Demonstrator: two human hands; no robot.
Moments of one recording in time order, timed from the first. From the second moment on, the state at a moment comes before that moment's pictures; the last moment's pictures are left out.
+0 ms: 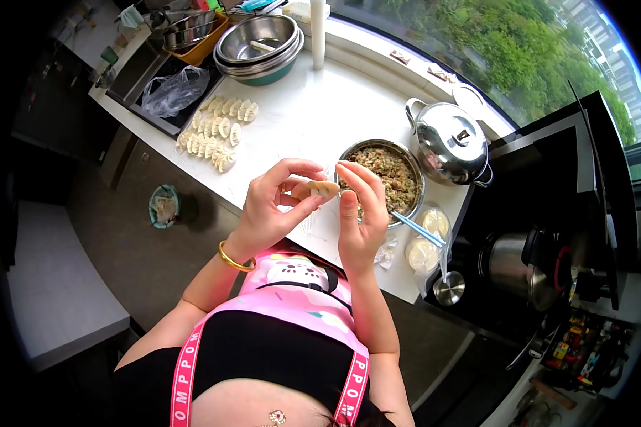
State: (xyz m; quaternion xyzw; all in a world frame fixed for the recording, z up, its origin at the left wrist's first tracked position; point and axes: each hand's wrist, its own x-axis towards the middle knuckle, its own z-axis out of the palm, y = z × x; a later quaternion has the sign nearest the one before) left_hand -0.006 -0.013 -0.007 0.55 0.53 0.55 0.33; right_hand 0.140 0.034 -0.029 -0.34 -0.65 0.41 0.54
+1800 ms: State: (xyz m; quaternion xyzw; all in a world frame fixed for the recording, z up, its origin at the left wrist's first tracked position) left_hand -0.203 -0.005 -0.212 0.36 0.72 0.40 0.44; right_hand -0.015 0.054 -0.102 -0.40 -0.75 0.39 0.34
